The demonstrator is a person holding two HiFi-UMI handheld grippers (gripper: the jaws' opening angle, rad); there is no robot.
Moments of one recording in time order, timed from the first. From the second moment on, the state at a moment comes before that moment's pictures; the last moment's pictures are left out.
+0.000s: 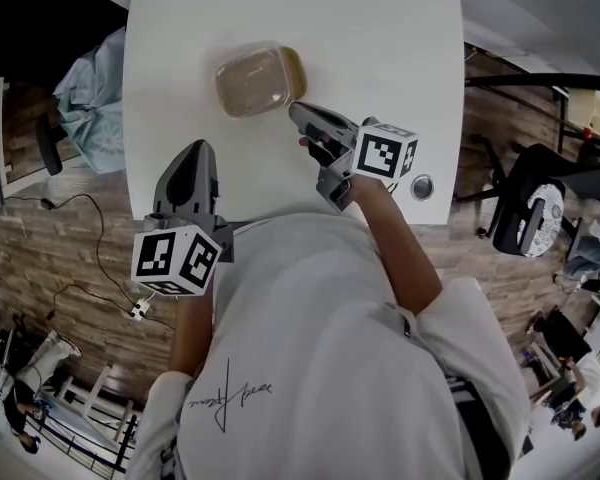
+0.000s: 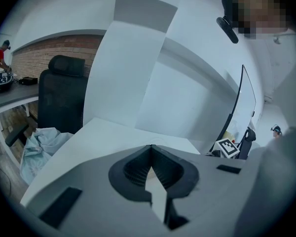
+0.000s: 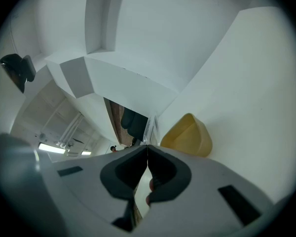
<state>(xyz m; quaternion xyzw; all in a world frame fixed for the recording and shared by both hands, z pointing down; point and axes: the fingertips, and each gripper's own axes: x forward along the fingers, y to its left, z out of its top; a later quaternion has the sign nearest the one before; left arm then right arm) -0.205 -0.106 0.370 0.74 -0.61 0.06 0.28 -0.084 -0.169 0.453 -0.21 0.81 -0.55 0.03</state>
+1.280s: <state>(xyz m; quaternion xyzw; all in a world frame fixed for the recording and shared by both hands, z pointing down) -0.186 -0.086 0.357 0.76 -0.60 0.04 0.25 -0.068 -0.142 0.415 -0.20 0.83 -0.52 0.04</state>
